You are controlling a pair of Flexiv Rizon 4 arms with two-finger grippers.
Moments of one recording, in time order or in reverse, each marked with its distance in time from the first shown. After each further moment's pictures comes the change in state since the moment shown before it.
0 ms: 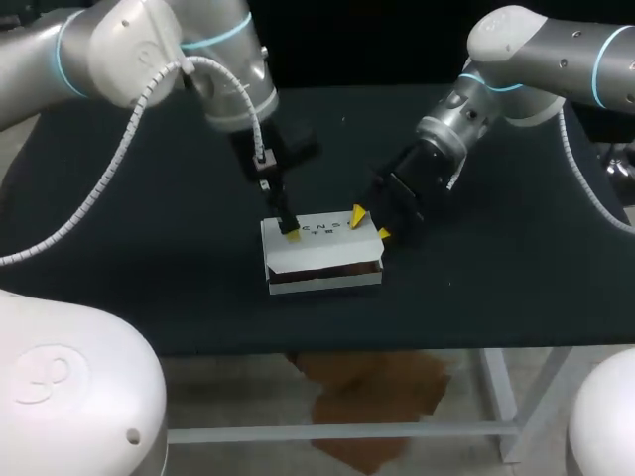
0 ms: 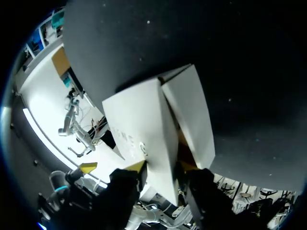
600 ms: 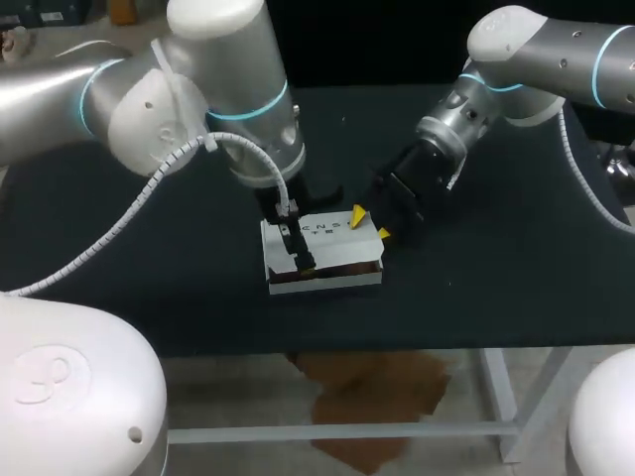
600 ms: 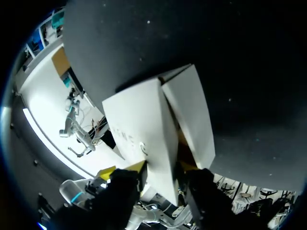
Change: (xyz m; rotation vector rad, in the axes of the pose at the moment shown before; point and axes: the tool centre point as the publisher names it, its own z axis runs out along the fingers) left arm 0.026 -0.004 0.037 -0.022 -0.196 0.022; right arm 0.000 0.000 0.000 0.000 0.000 0.000
